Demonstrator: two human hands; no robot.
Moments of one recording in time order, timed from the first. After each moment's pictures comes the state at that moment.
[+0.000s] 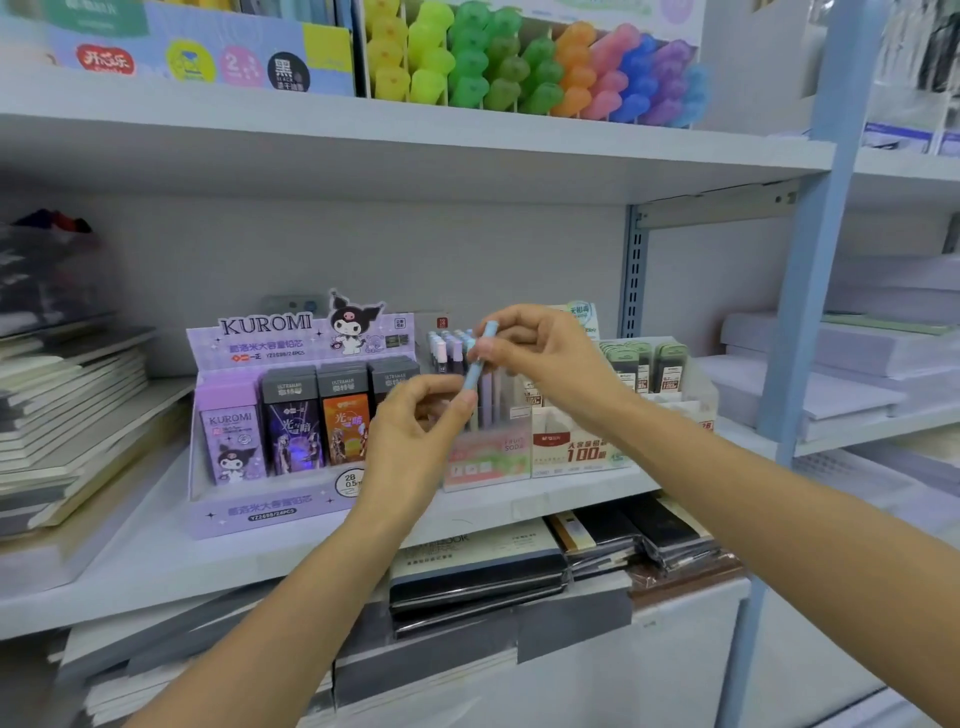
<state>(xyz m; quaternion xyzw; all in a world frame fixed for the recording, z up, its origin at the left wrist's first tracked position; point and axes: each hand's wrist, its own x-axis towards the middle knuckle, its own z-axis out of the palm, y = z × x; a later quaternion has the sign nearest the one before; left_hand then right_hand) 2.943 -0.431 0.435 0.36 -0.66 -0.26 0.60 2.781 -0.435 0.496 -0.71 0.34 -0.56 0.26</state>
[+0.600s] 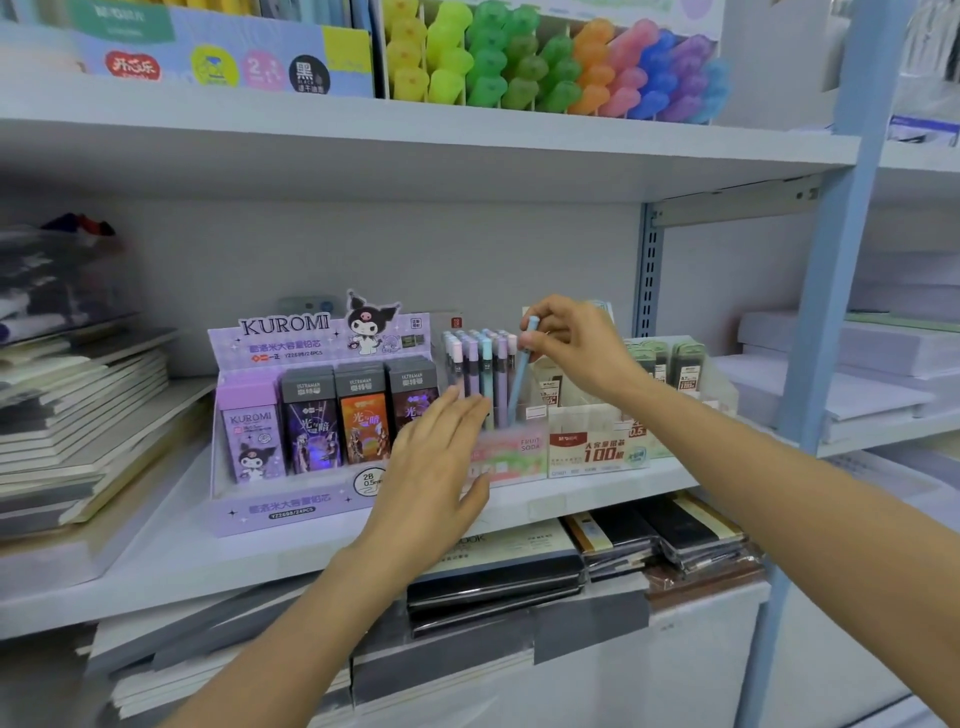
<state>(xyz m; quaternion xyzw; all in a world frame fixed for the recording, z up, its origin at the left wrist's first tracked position) 2.961 -0.438 0.405 0.38 -0.85 0.12 0.34 2.753 -0.483 0.496 -0.72 0.47 -0.50 0.09</state>
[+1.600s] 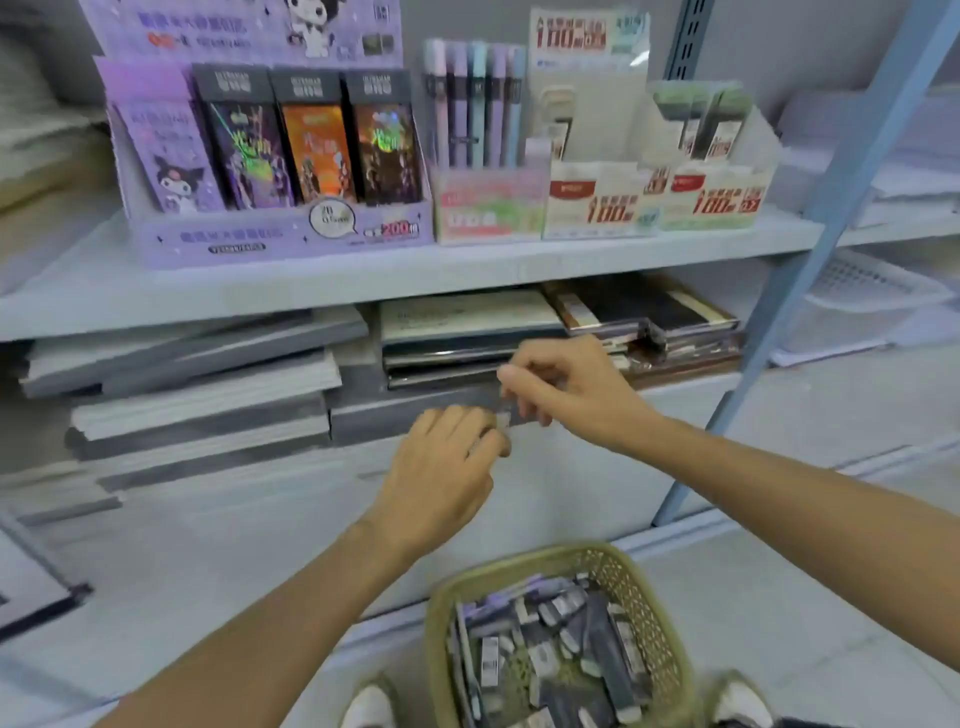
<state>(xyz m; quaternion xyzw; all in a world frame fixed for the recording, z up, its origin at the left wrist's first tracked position) 2.955 -0.376 0.225 0.31 -0.89 0.15 0.31 2.771 -0.374 0.297 -0.78 0.41 -0.41 0.21</state>
